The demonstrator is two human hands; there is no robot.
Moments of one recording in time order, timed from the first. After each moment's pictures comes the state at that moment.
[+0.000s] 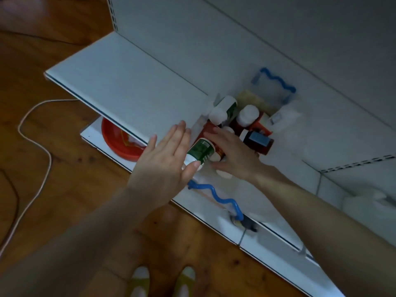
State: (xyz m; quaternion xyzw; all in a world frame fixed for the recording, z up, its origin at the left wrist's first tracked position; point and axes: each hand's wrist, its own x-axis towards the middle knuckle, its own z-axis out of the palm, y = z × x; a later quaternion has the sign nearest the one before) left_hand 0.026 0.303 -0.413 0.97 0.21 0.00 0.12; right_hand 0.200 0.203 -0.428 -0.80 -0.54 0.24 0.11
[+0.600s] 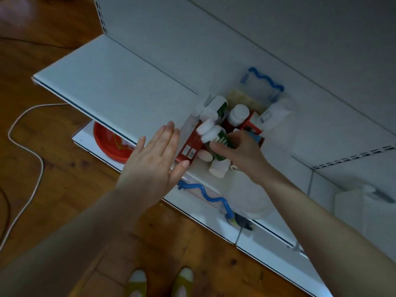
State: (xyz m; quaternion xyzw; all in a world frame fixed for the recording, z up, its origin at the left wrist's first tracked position) left_hand 0.027 0.303 -0.410 0.96 0.22 -0.01 0.16; right_hand 0.207 0.184 -0.419 -0.83 -0.25 0.32 0.37
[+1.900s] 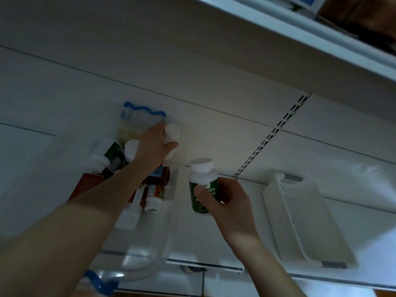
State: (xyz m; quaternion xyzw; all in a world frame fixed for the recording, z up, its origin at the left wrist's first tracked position) left_hand 0.298 0.229 -0.445 0.88 0.13 0.17 0.42; right_hand 0.215 0.031 -0.395 -0.80 -0.04 0.09 0.59
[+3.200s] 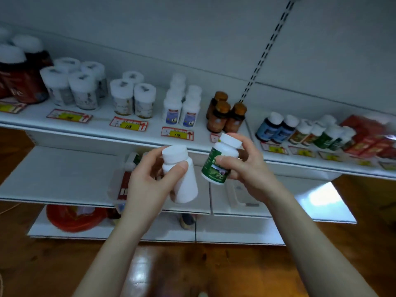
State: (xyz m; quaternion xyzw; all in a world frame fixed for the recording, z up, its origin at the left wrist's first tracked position) left_hand -0.025 0.126 -0.084 0.64 0.13 0.19 0.73; right_hand 0.068 -0.039 -0.060 -0.73 -0.08 0.16 0.66
